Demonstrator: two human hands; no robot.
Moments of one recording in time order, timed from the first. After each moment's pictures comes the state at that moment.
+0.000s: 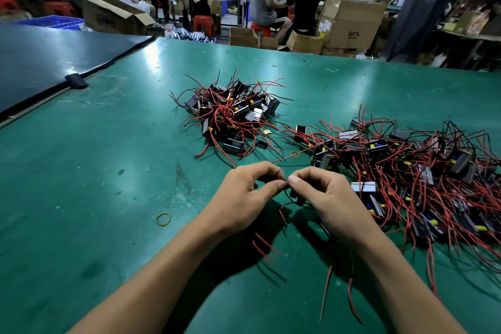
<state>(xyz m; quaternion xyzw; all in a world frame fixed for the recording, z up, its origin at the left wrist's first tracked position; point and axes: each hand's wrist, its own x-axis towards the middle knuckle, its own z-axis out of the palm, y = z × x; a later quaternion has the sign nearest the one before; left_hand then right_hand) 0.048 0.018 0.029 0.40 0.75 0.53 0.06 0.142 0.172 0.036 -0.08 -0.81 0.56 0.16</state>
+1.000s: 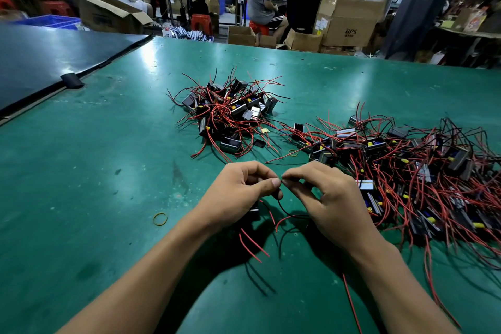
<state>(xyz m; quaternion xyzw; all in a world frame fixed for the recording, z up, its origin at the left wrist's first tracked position) 0.048 0.012 0.035 0.29 0.69 0.62 0.24 0.140 0.181 0.022 0.06 -0.91 0.23 0.34</state>
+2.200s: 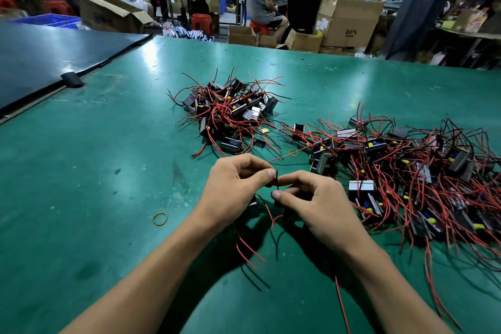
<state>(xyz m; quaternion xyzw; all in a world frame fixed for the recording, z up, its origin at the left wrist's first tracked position) 0.048 0.013 0.035 0.25 0.72 0.64 0.12 0.140 0.161 0.025 -0.11 -0.84 0.50 0.17</state>
